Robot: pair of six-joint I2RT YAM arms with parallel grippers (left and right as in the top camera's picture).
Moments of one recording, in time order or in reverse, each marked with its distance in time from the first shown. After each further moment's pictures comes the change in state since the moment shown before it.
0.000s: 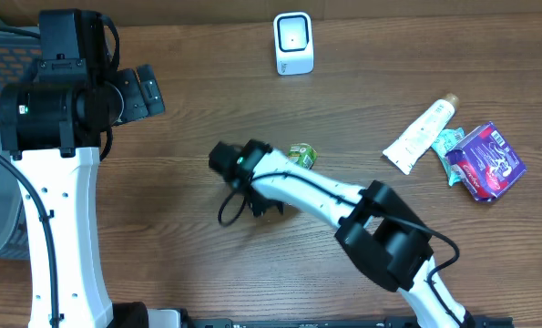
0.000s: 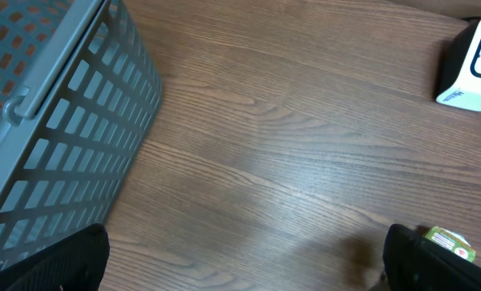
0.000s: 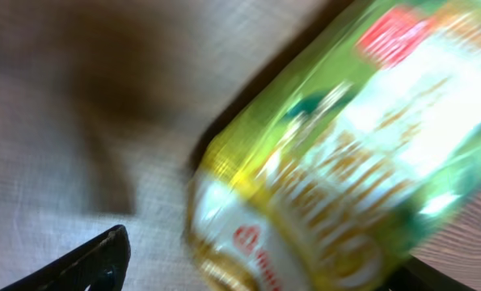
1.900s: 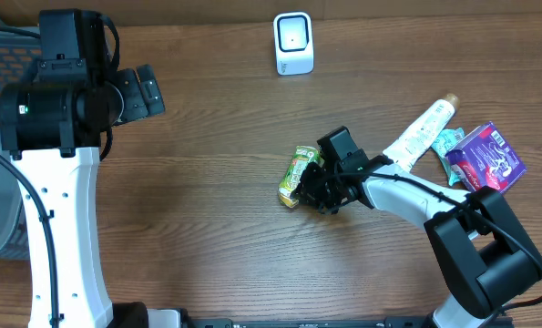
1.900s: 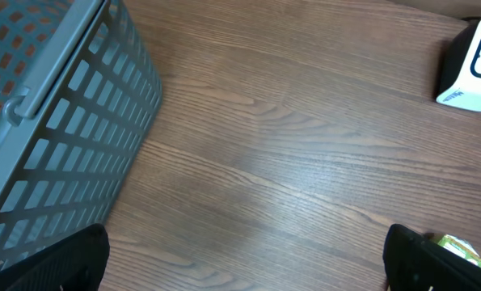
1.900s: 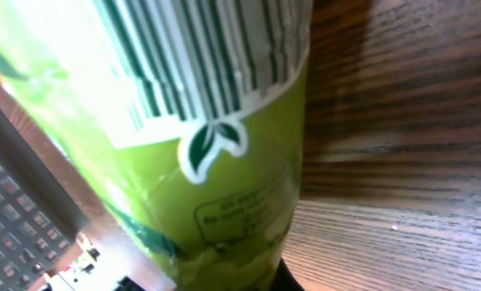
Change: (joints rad) left arm 0.000 0.000 0.000 0.000 0.000 0.000; right arm -0.367 -0.412 -0.834 0.906 -0.795 0.477
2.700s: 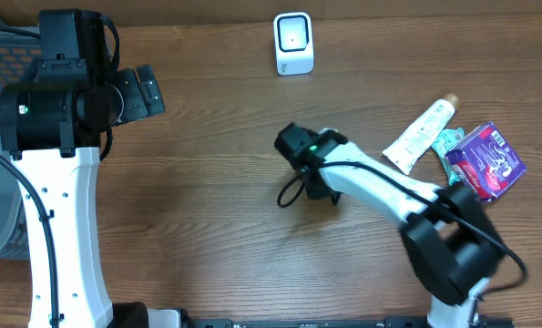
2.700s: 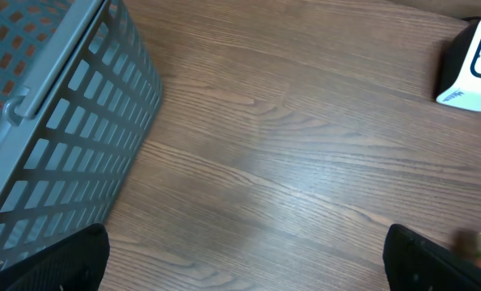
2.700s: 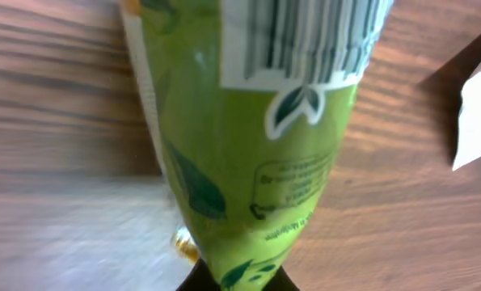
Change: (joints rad) left arm 0.000 0.000 0.000 0.000 0.000 0.000; right arm 0.176 0.153 0.398 -0.694 0.921 -0.556
